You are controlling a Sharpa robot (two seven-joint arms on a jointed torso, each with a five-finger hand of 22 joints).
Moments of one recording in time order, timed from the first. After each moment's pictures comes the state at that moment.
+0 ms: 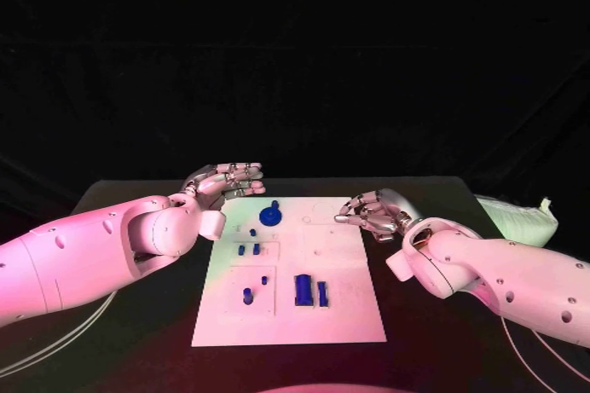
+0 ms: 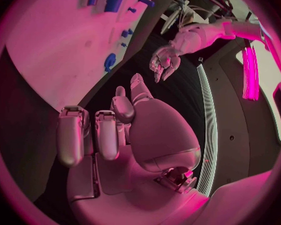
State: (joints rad) left arm 1.16 -0.84 -0.06 1.41 0.16 -0.20 0.32; left_hand 1.37 -0.09 0.39 -0.03 0.12 1.01 0.19 0.14 0.07 1.11 0.13 0.19 0.06 1.04 0.08 0.44 0.24 0.18 0.98 0.17 0.26 0.56; right arm 1.01 -0.82 0.02 1.54 -0.71 -0.50 0.02; right_hand 1.40 0.05 -0.10 0.01 0.08 0.91 0.08 0.37 0.55 1.35 0.00 0.88 1.20 1.47 -0.07 1.43 1.31 0.05 1.45 0.04 1.36 1.31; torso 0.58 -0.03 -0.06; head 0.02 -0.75
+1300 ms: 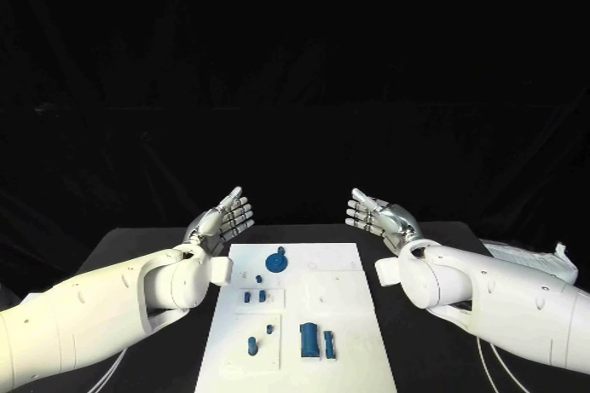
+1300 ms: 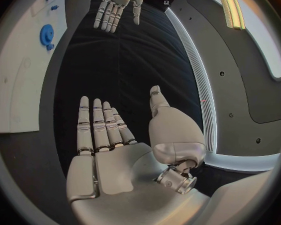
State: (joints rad) left arm 1.10 -0.76 -0.03 1.37 0.17 -0.37 0.44; left_hand 0.75 -0.01 0.23 0.00 0.03 0.56 0.11 0.01 0.01 0.60 0.06 0.01 0.01 0.58 0.03 0.06 0.02 0.12 0.48 0.13 0.02 0.21; right arm 1.06 -0.73 0.03 1.38 -0.10 -0.47 0.39; right_hand 0.78 0.02 -0.01 -0.08 0.01 0.53 0.10 0.01 0.10 0.63 0.04 0.01 0.01 0.65 0.01 0.02 0.13 0.12 0.57 0.10 0.15 0.22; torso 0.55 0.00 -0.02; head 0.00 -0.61
